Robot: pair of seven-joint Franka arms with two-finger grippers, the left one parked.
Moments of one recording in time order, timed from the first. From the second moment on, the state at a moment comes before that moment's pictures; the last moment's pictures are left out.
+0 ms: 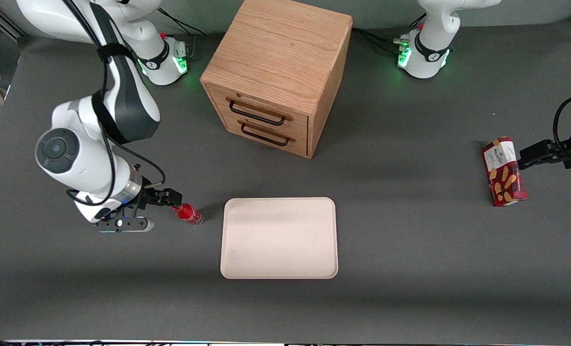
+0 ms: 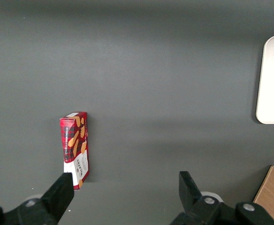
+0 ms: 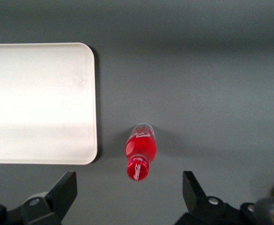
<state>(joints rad) 0.38 0.38 -0.13 -1.61 0.07 2.03 0.25</state>
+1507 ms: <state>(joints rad) 0.38 0.38 -0.12 -1.85 0.07 2.30 0.25</state>
